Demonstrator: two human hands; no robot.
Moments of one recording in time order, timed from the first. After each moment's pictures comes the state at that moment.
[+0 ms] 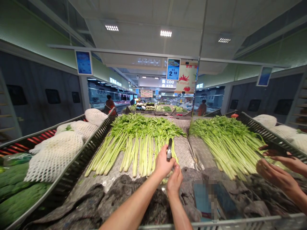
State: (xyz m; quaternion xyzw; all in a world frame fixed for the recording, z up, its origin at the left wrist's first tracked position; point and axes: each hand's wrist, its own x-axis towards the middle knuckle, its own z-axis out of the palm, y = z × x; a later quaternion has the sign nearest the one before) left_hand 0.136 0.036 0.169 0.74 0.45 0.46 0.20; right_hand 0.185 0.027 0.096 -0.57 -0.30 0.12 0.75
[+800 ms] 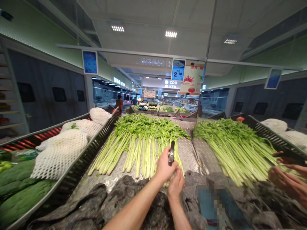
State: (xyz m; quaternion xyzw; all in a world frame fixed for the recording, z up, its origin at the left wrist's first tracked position) left_hand 0.121 0.034 0.172 0.73 0.46 0.45 0.22; right_hand 0.175 0.030 0.092 -0.59 -0.31 0.10 0.74
